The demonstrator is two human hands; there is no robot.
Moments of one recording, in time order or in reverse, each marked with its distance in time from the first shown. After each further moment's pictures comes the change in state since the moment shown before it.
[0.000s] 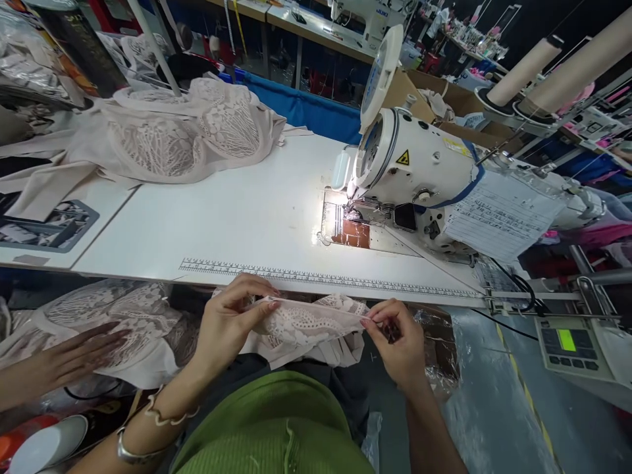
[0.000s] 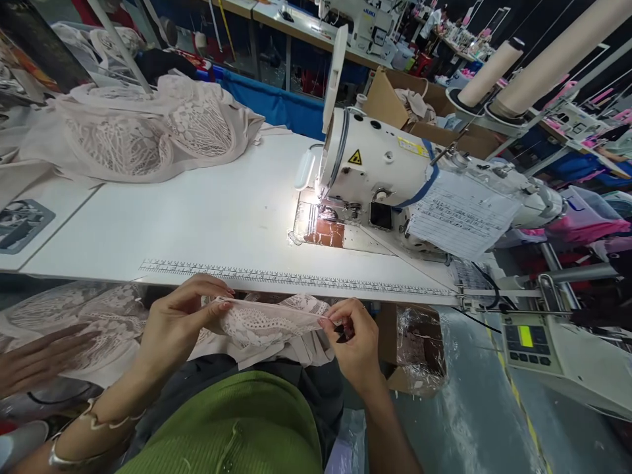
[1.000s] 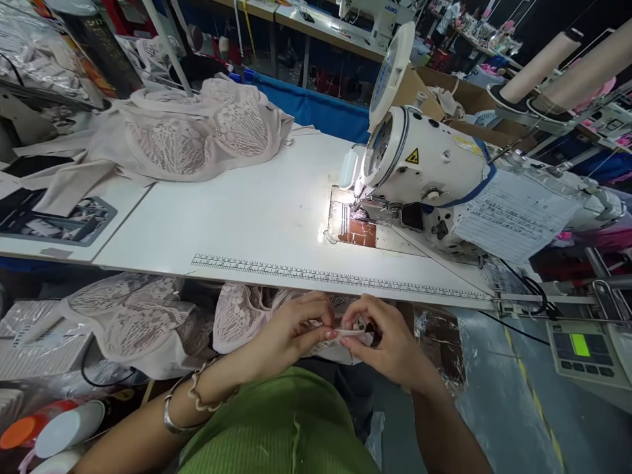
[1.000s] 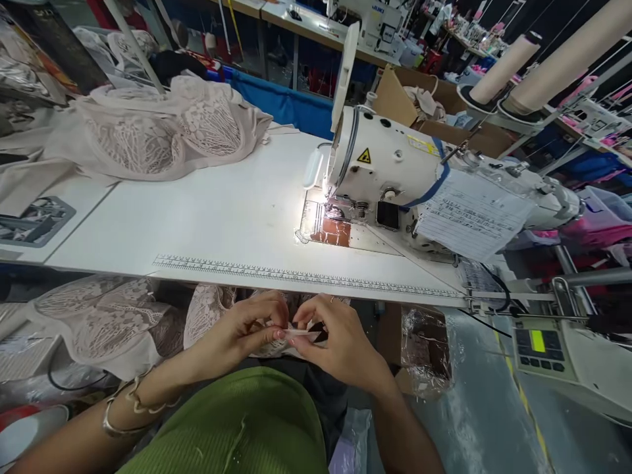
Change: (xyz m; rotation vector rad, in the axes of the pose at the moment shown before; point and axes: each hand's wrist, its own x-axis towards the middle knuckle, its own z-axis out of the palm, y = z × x) left_hand 0.001 0.022 0.040 -0.049 -0.660 0.086; right_hand 0.028 -0.037 0.004 0.052 -0.526 -0.053
